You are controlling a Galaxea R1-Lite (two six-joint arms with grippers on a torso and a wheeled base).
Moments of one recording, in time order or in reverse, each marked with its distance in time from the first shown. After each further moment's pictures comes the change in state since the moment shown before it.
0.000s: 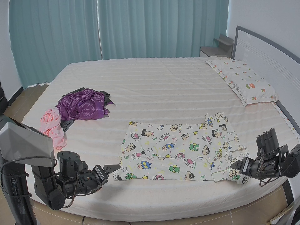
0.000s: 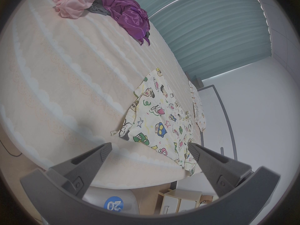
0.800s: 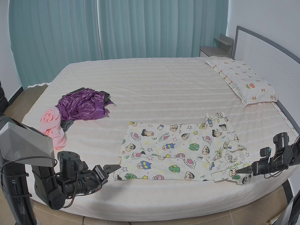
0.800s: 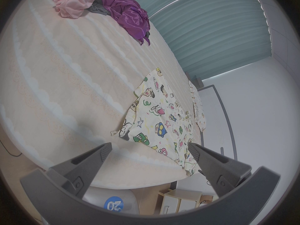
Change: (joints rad) left arm 0.001 0.002 0.000 0.000 -0.001 0.000; right arm -0.519 0.341 -0.018 -0.223 0.751 -0.811
